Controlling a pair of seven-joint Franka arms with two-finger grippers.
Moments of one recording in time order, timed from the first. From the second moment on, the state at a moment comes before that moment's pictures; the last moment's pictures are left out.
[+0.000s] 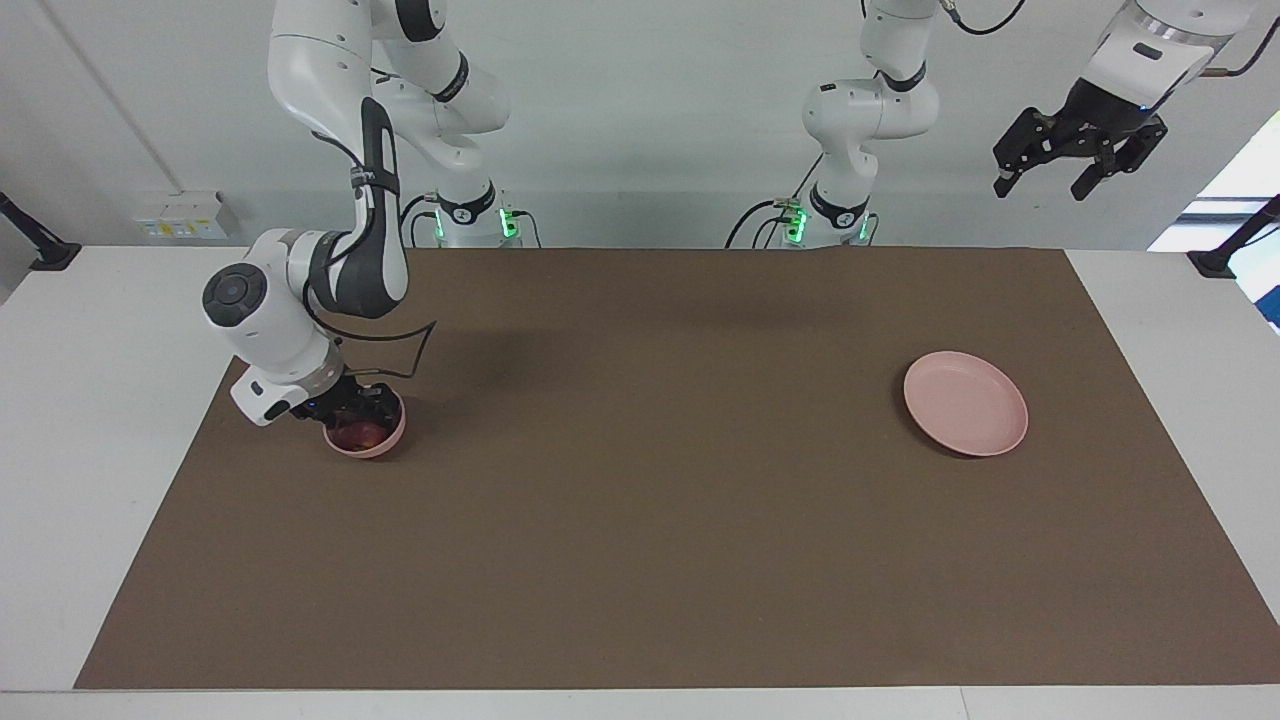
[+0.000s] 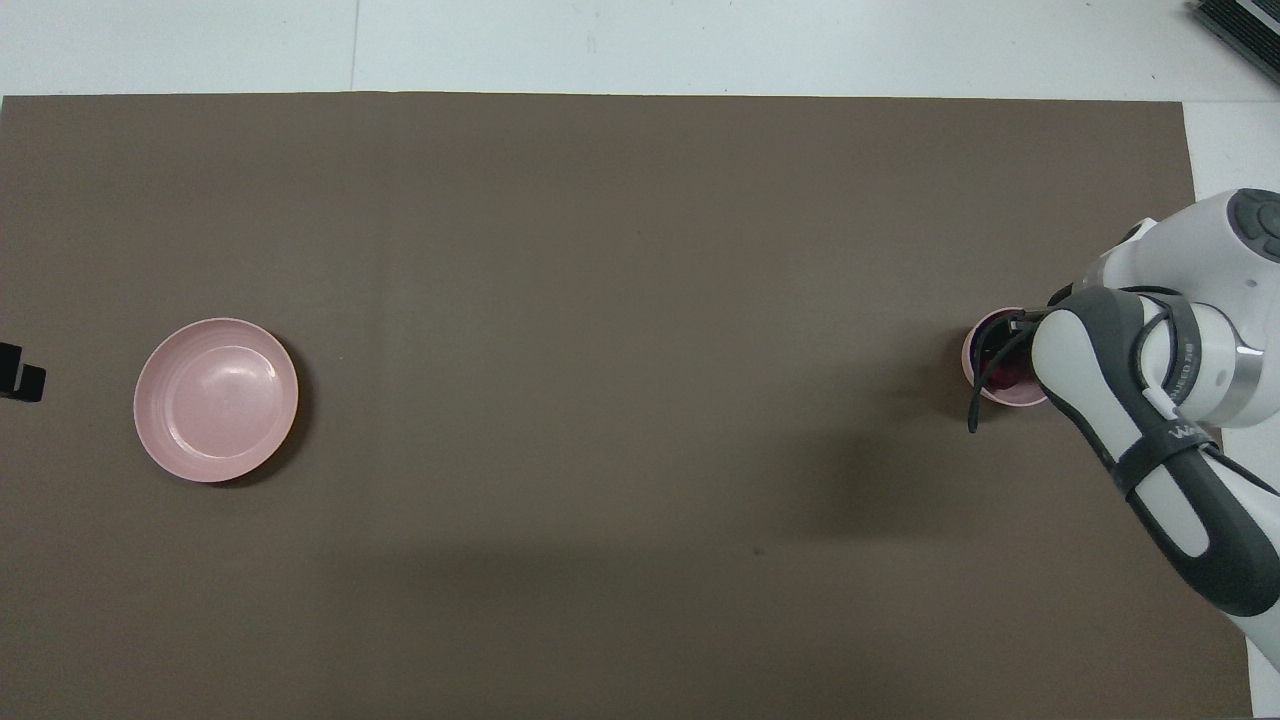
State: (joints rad) left arm -0.01 -0.03 -0.03 -1.36 -0.02 1.27 0.04; right arm 0.02 0.31 -0.14 -1.90 0.05 2.10 -0.16
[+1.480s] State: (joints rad) left arm 0.00 -0.03 -0.02 -1.36 -0.02 1.27 0.04; right arm 0.04 0.02 -0.14 -1.62 0.02 1.65 -0.02
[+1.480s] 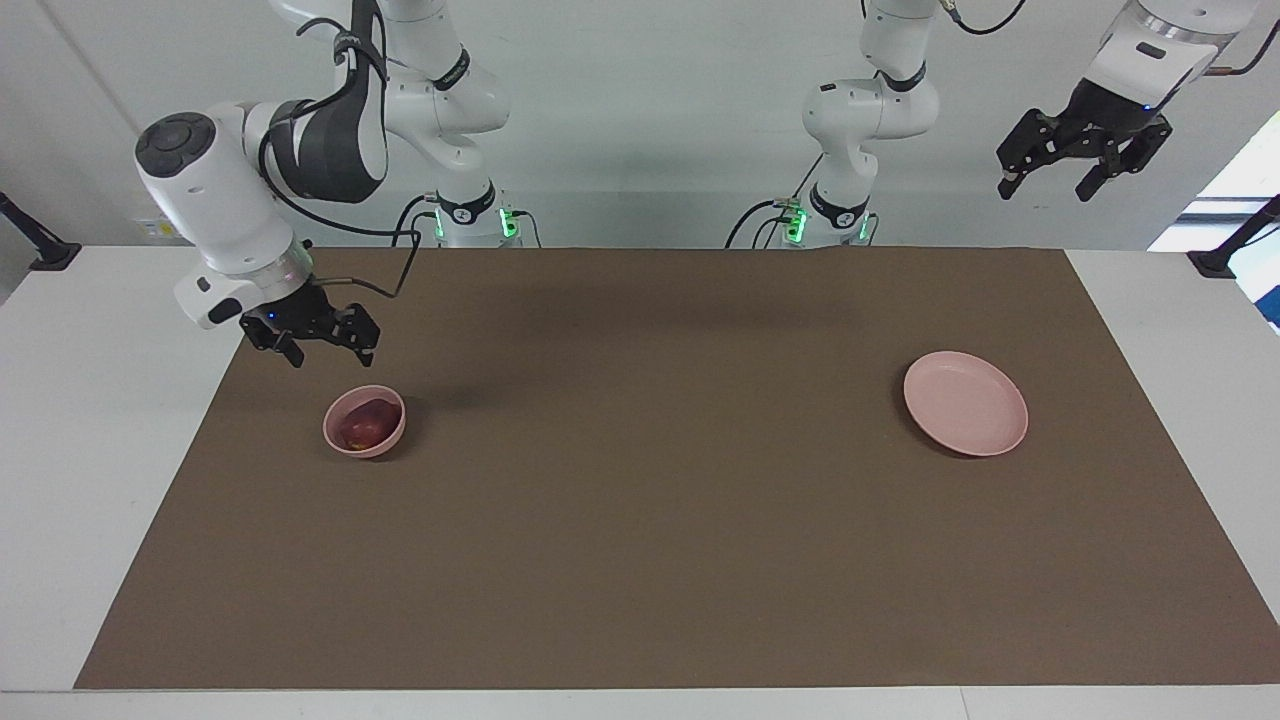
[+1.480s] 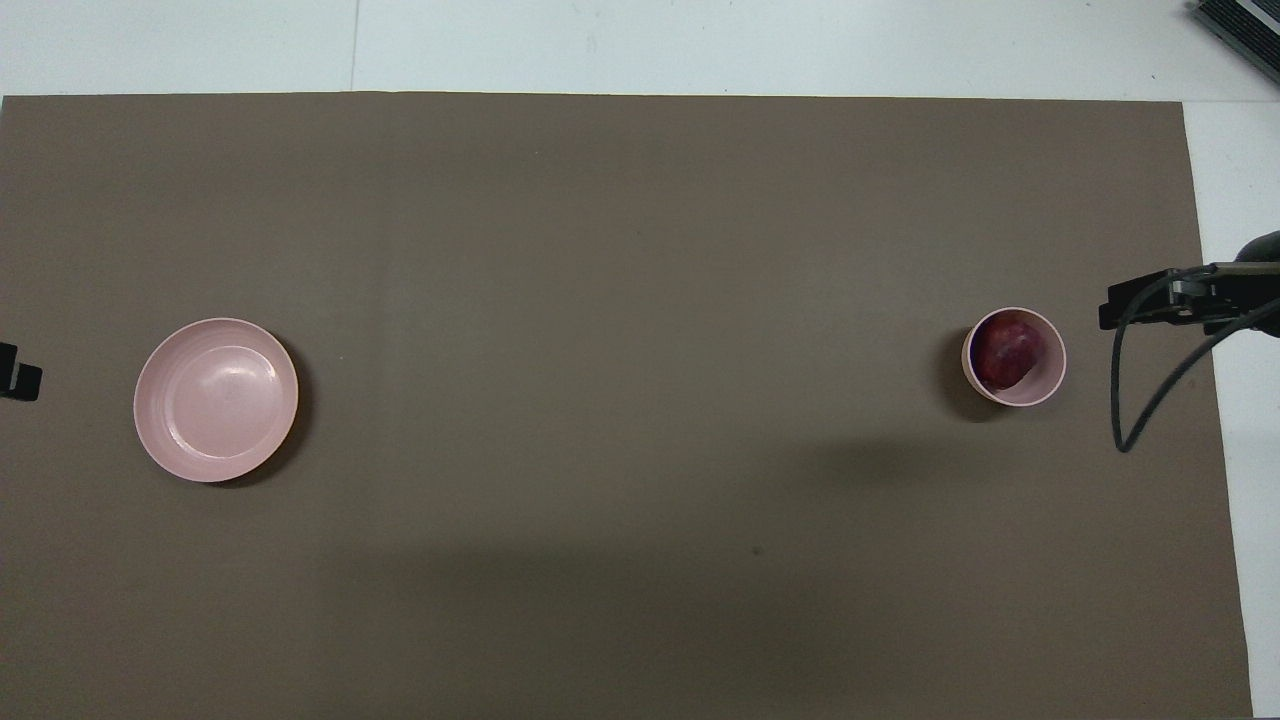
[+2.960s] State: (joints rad) left arm 0.00 -0.03 -0.02 -1.36 -0.04 1.27 0.04; right arm 0.03 -0.11 -0.14 -1.54 0.01 1.44 -0.05
